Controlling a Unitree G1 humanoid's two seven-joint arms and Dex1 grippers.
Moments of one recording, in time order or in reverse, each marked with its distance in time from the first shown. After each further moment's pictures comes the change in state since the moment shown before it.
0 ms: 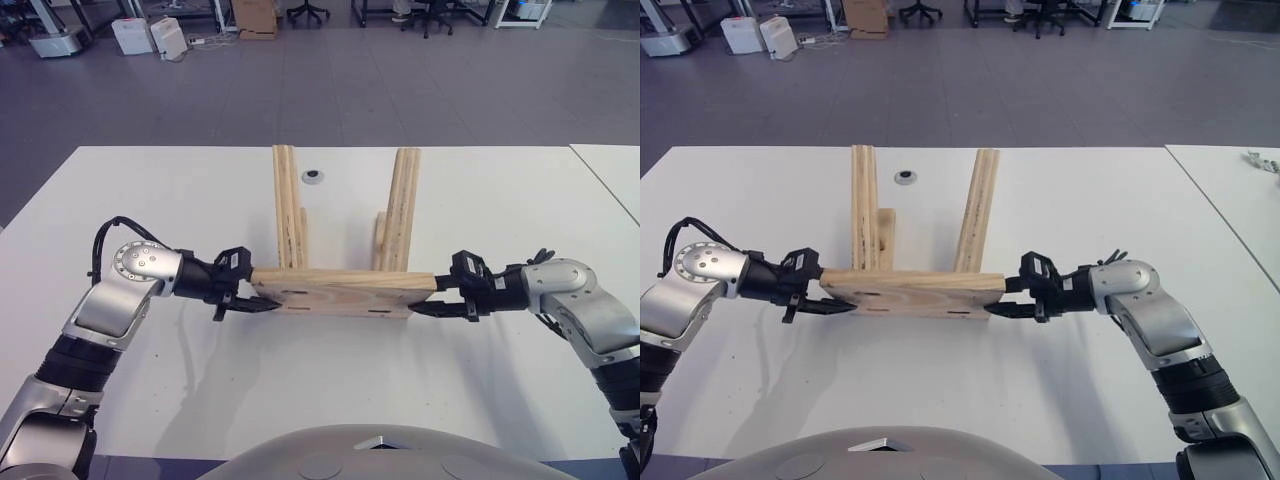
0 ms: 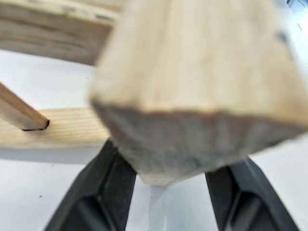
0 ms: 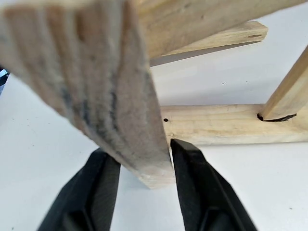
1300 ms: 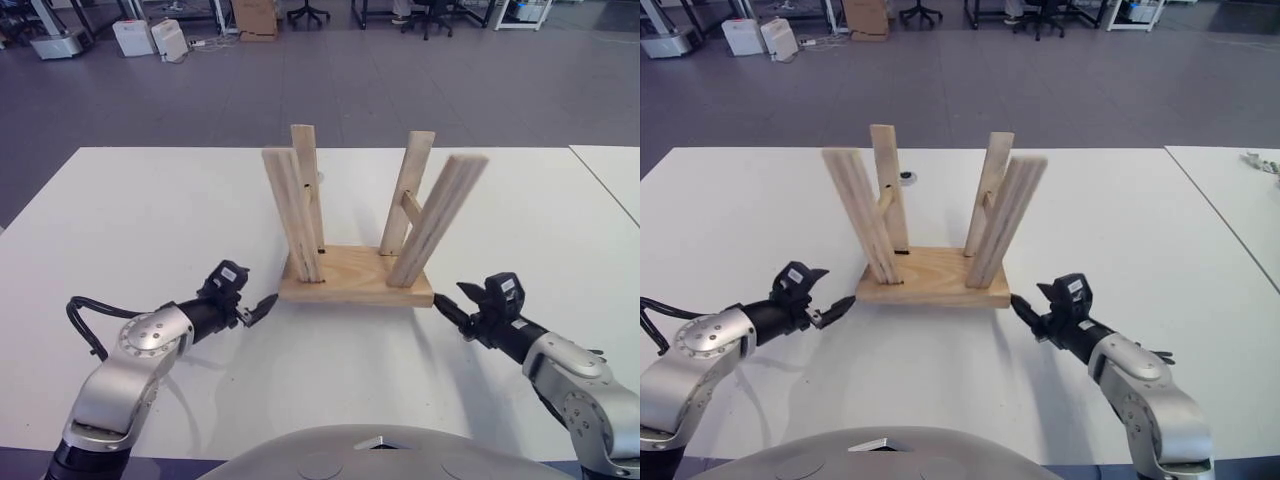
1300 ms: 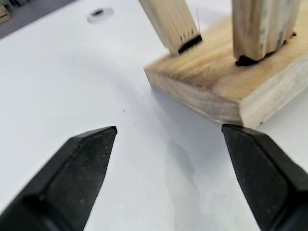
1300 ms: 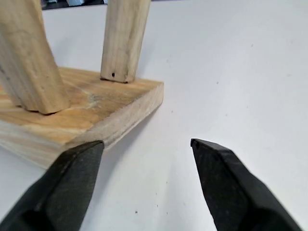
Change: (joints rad) left arm 0.398 -0.248 0.261 -0.582 -0.028 0.509 0.797; right arm 0.433 0.371 -0.418 -0.510 0.169 0.449 -0.801
